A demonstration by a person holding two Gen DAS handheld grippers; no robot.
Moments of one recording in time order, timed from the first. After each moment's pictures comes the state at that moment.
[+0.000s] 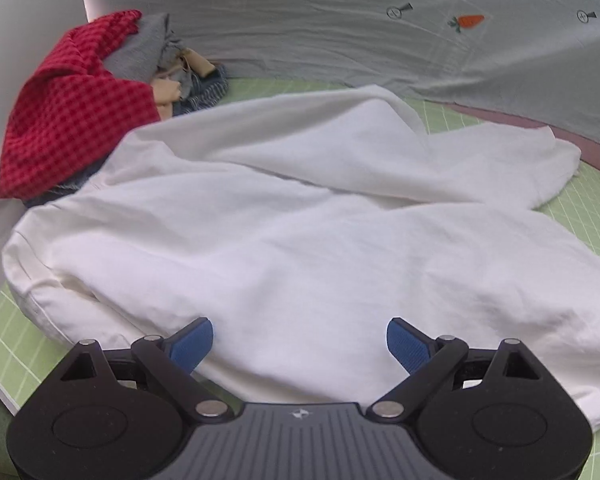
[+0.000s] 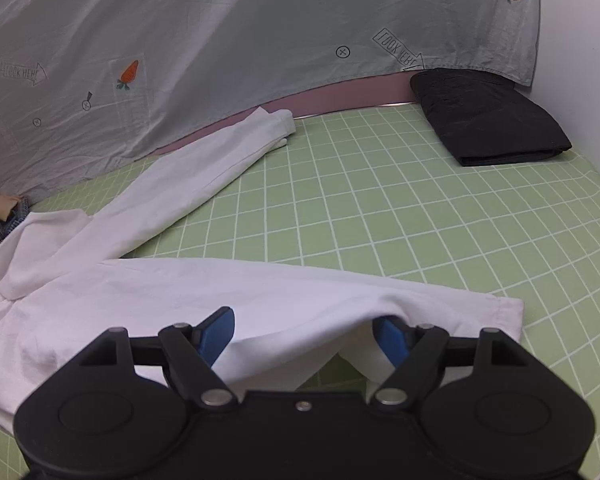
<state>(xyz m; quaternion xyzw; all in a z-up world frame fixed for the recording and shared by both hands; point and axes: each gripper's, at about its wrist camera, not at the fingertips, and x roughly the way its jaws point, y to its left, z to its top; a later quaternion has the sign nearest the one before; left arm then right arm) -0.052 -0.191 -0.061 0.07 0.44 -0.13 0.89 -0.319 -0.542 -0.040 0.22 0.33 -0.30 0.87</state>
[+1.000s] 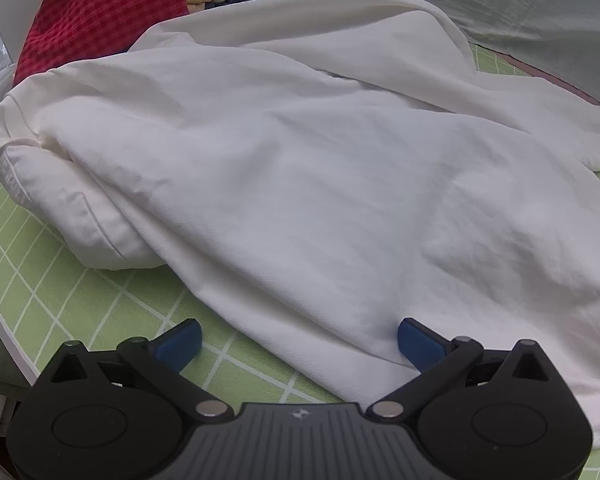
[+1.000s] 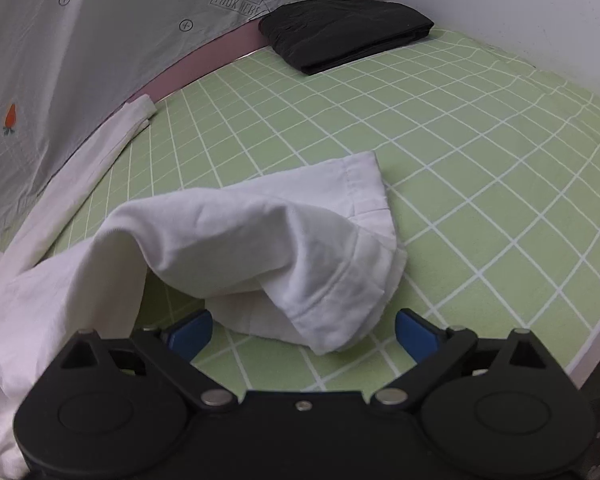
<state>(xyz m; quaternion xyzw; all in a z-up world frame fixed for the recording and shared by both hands) -0.065 -0.201 -0.107 0.03 0.52 -0.05 0.85 -0.409 -0.570 -0.120 0.34 0.32 -0.42 0.78</state>
